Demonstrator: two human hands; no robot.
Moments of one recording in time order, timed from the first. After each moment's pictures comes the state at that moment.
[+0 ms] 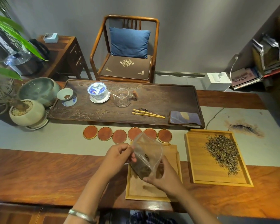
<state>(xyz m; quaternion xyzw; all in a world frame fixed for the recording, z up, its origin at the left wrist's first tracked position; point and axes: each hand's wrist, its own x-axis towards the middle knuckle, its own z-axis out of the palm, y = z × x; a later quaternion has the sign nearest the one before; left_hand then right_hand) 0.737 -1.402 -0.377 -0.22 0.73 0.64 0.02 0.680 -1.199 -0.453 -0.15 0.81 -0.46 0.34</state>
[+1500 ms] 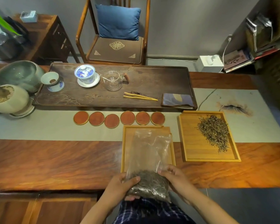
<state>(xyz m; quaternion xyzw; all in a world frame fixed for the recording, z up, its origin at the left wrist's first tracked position) 0.828 -1.336 -0.440 -0.38 0.54 0.71 0.24 0.723 -1.140 -0.457 0.10 0.71 -0.54 0.44</state>
